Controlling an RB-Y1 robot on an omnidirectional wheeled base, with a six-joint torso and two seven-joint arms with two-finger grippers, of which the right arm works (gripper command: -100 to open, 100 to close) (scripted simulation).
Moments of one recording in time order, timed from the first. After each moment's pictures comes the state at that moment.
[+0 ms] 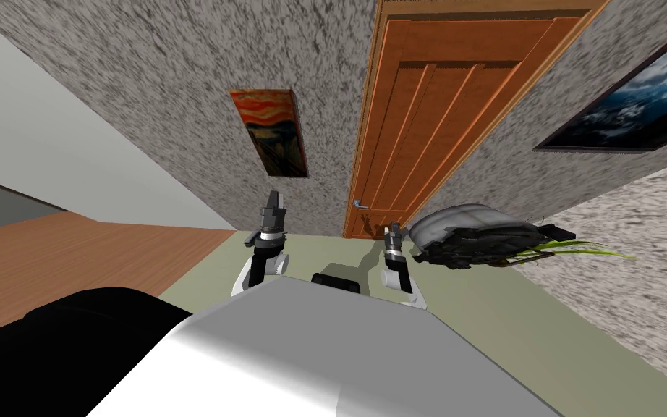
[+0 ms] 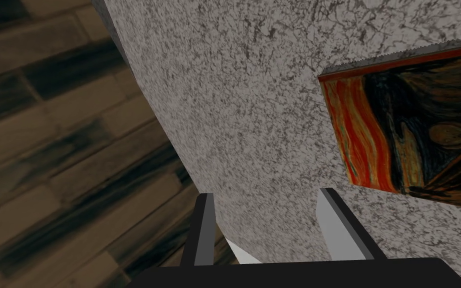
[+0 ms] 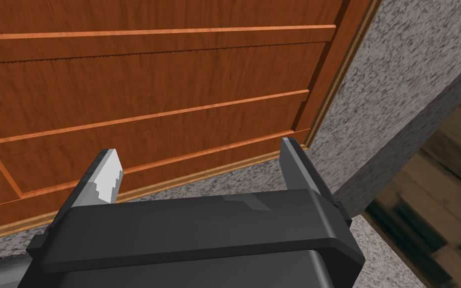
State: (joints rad) arm 0.20 -0.11 -0.01 -1.55 -0.05 -0.59 0.02
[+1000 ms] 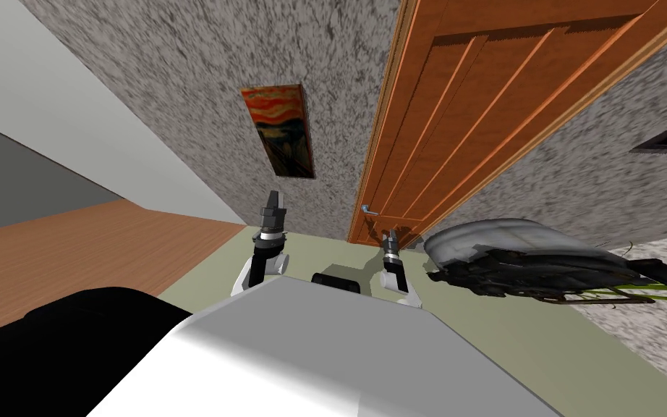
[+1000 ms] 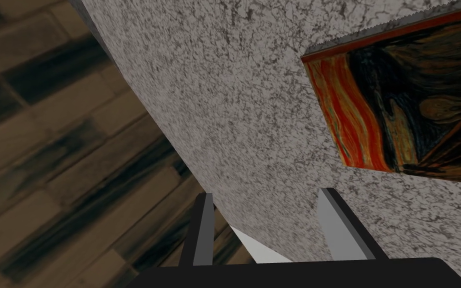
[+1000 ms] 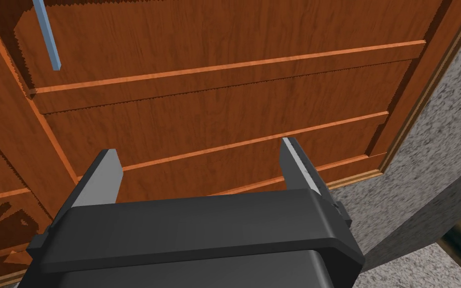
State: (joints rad) arm 0.11 -0.13 -0.03 -1.26 -0.11 -0.66 -0.03
